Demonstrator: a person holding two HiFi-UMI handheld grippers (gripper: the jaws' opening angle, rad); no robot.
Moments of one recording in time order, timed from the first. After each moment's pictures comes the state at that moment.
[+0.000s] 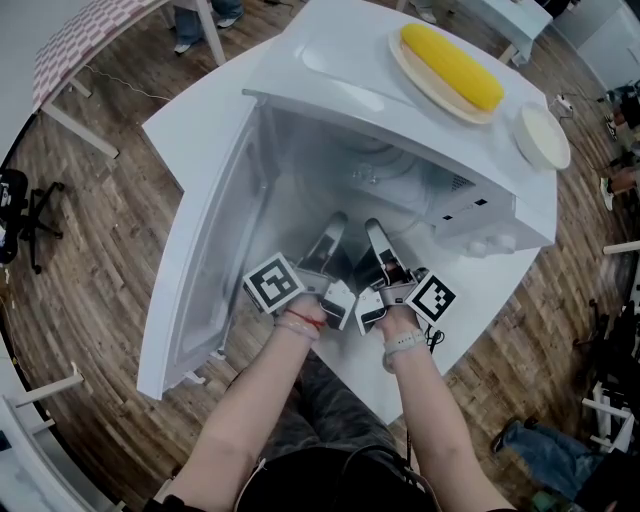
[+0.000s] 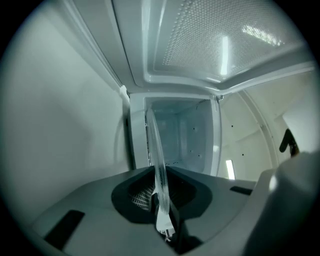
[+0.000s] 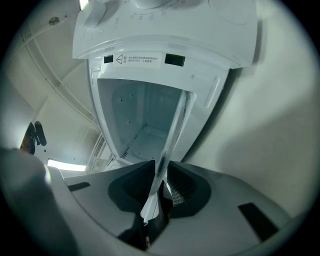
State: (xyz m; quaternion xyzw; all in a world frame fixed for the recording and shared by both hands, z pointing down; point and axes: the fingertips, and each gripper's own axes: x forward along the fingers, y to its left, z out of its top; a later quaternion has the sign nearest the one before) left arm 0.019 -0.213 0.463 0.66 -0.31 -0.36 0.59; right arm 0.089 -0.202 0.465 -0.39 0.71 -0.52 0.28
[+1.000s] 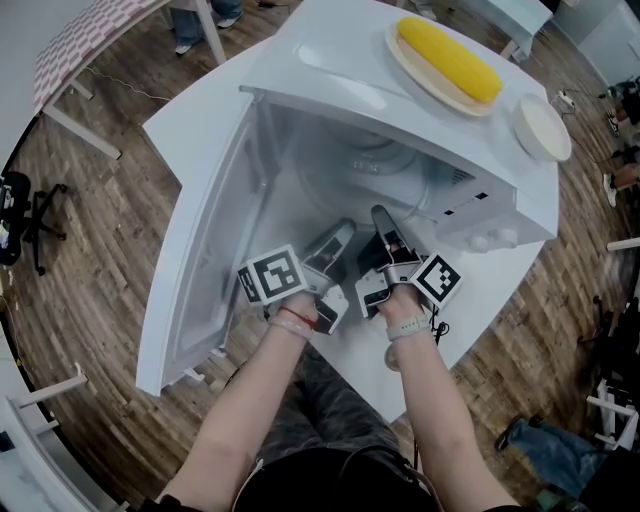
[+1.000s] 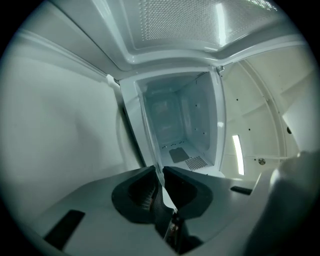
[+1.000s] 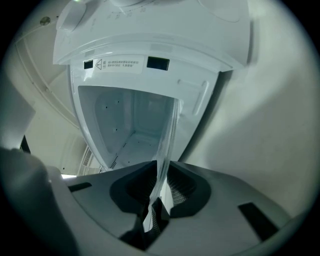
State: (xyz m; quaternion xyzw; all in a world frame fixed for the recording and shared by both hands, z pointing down) left arm 0.035 -0.197 0.476 0.72 -0.30 -0.21 0.59; right arm 0.103 -0.221 0.478 -0.43 0.66 -0.55 0.29
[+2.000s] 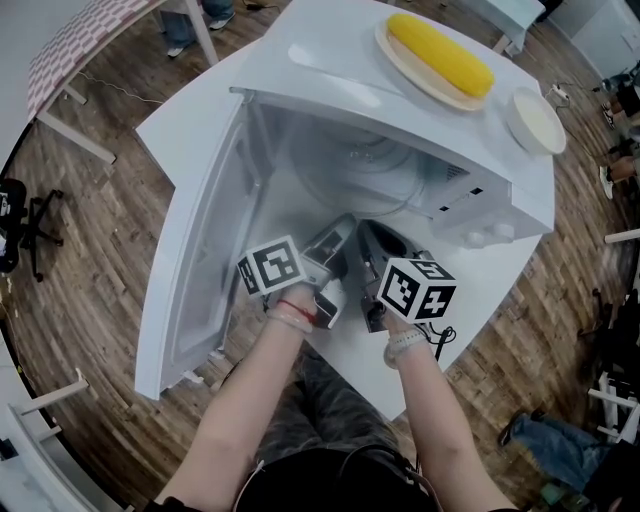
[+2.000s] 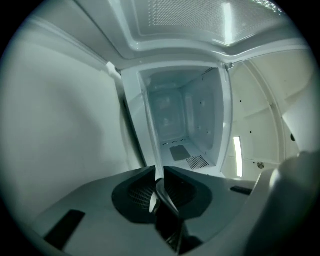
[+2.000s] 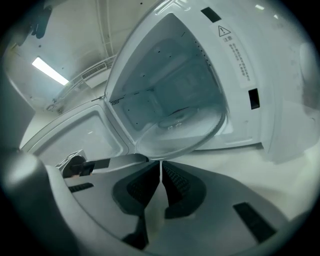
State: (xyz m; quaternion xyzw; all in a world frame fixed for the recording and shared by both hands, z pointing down) left arm 0.045 -0.205 0.477 0.71 -0.29 -0.20 0.61; right arm 0.079 -0.194 0.482 -0.49 0.79 -0.35 -0.08
